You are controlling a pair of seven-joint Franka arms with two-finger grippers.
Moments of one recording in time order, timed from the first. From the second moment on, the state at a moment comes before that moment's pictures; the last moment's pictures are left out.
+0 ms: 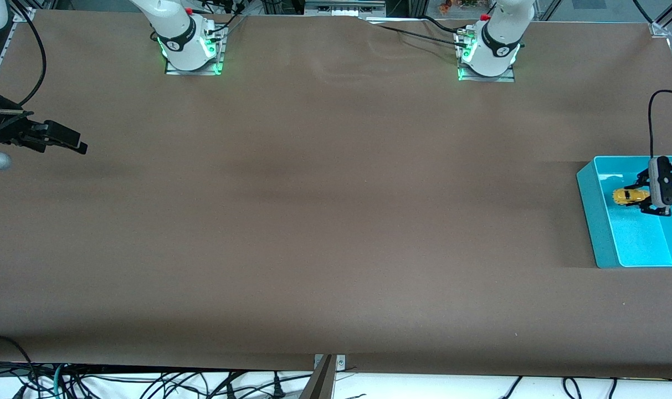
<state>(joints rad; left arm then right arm) 0.61 0.60 -0.07 -1.70 0.00 2.12 2.15 -0.02 0.05 -0.06 -1.67 0.10 1.65 -0.01</state>
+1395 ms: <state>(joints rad) 0.47 0.39 -0.08 -1.63 -0.01 1.73 1.66 -0.02 0.05 -0.06 -1.67 0.11 1.65 -0.01</state>
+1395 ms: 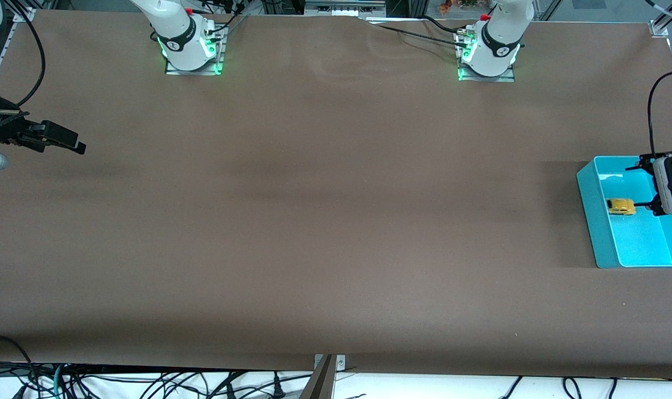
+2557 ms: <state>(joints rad) 0.06 0.09 -0.09 -1.55 -0.07 1.45 0.18 -0.02 0.03 -0.06 -1.66 0.02 1.65 -0.01</state>
